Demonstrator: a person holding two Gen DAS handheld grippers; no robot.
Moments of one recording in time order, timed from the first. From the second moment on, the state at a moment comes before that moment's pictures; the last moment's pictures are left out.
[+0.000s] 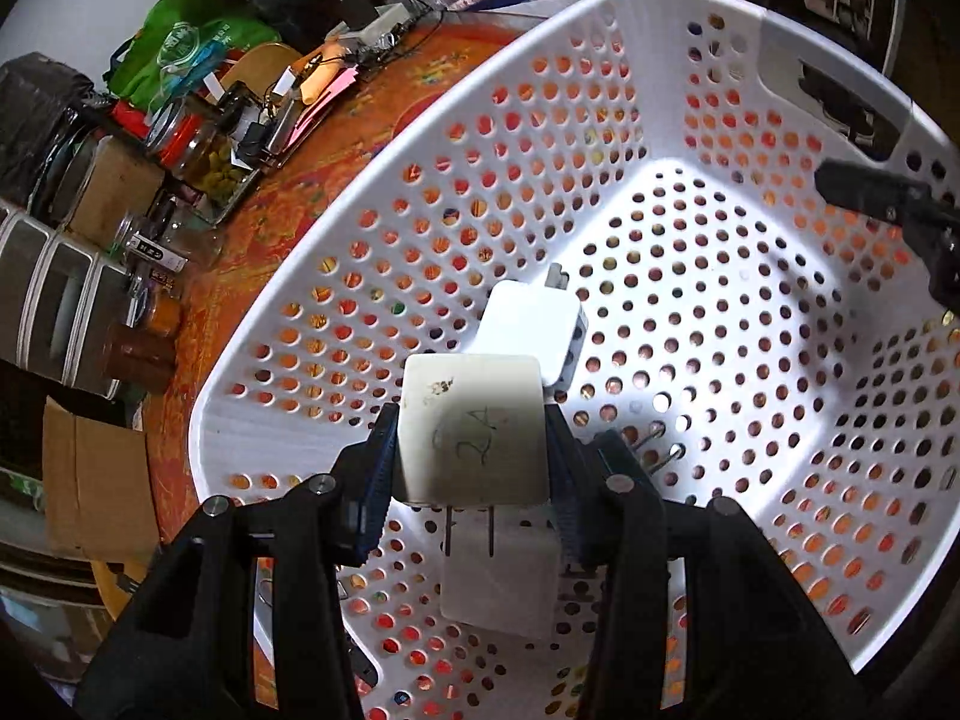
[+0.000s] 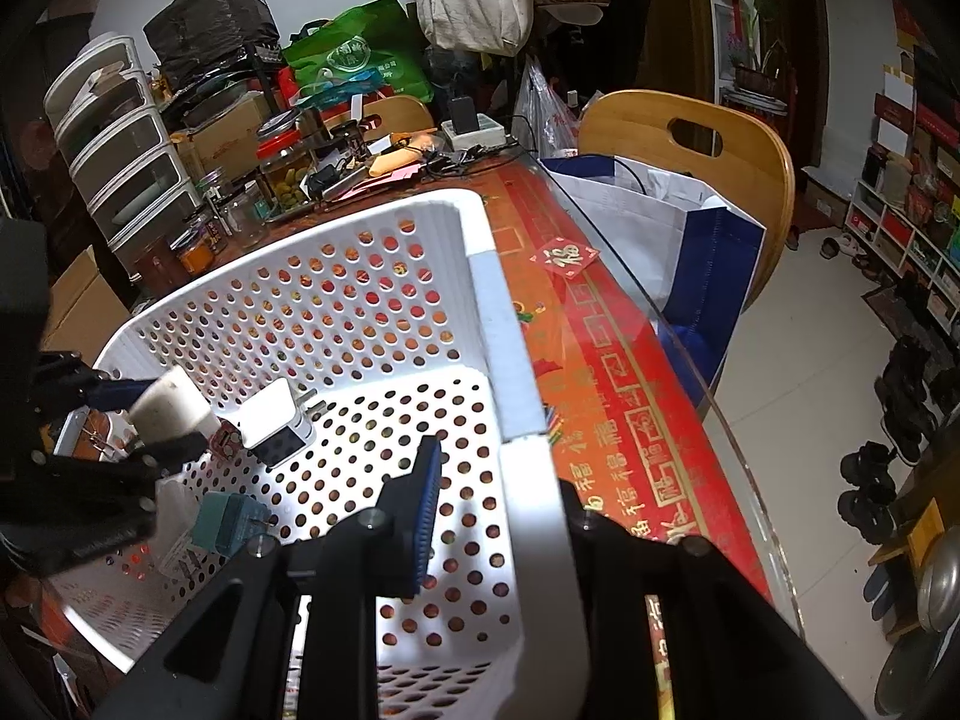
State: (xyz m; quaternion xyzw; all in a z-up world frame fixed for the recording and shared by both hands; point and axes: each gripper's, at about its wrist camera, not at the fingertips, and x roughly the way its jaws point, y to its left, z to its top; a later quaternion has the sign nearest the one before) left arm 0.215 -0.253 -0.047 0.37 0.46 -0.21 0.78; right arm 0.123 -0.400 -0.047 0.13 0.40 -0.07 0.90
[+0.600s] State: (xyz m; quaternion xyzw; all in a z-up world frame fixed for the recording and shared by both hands) left arm 0.206 -0.259 -0.054 0.42 0.43 -0.21 0.78; right arm 0.123 -0.400 -0.047 0.13 0.40 -0.07 0.91
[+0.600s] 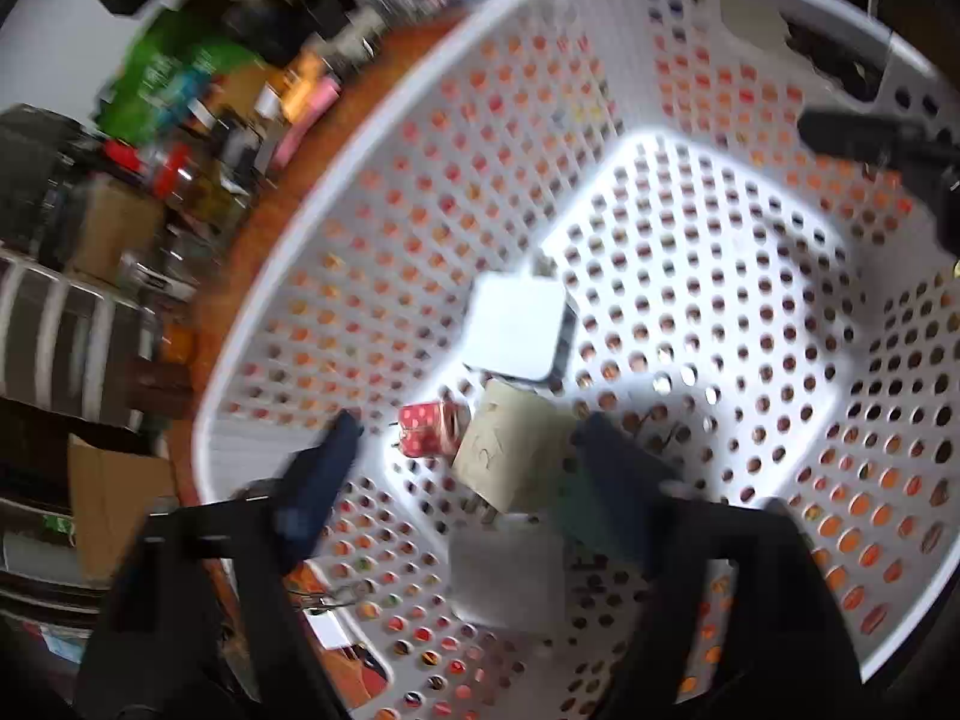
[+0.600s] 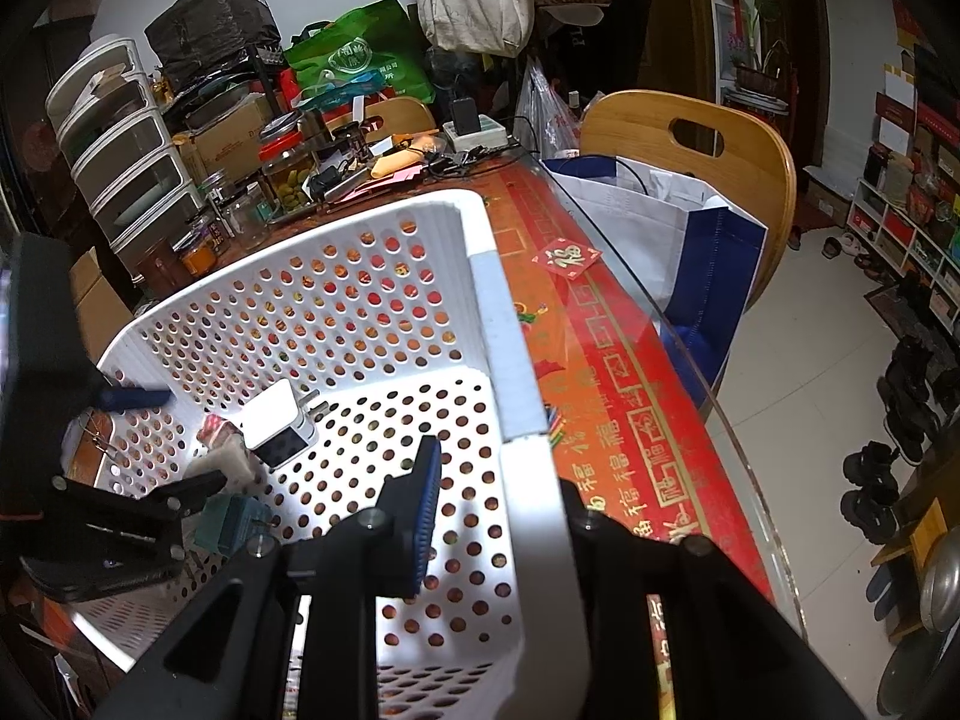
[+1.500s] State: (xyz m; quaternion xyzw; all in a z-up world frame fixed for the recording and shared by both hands) left arm 0.248 0.041 -0.104 0.08 0.51 -0.08 0.85; right arm 0.122 -0.401 -0.050 0.12 0.40 -0.07 0.90
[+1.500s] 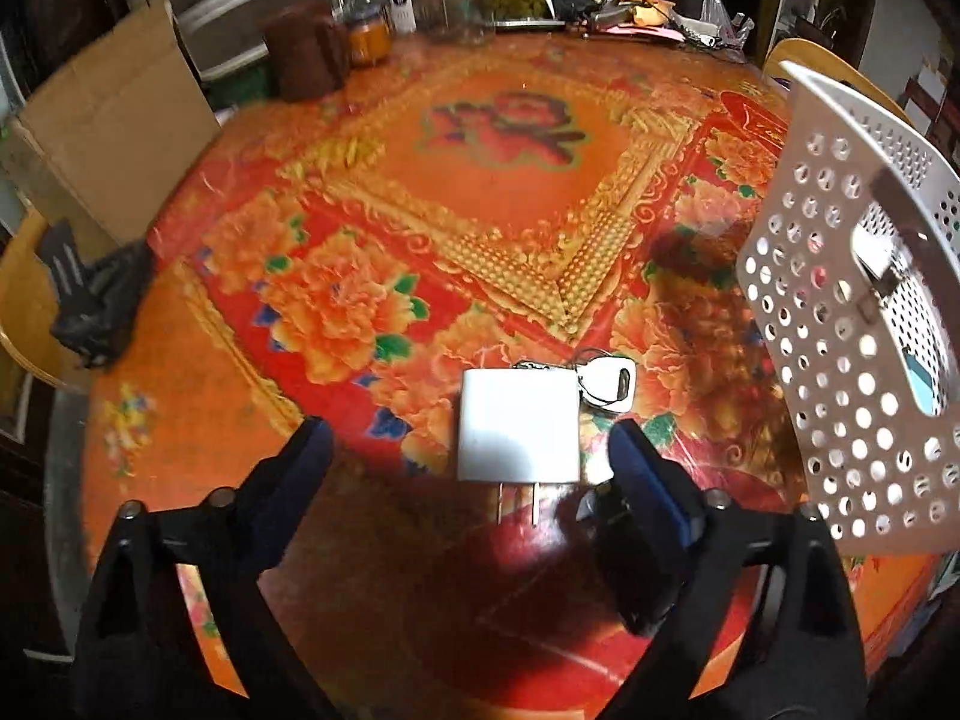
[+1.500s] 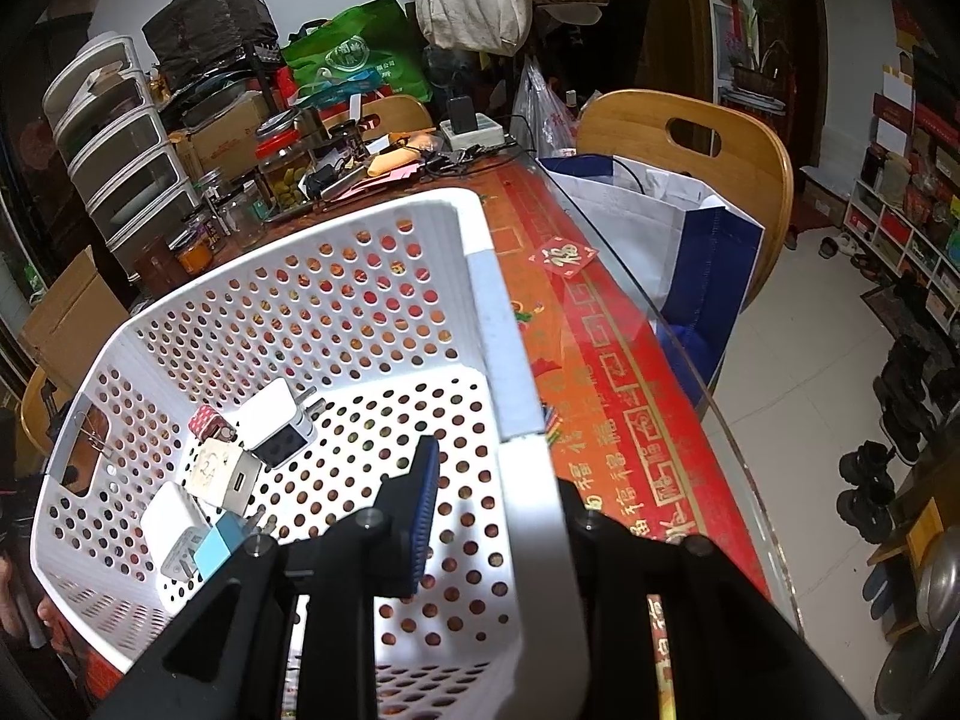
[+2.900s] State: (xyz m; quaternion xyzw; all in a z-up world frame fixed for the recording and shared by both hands) left arm 0.173 -0.078 0.064 0.17 0.35 -0.18 0.90; right arm 0.122 -0.399 -0.049 0.12 0.40 -0.07 0.91
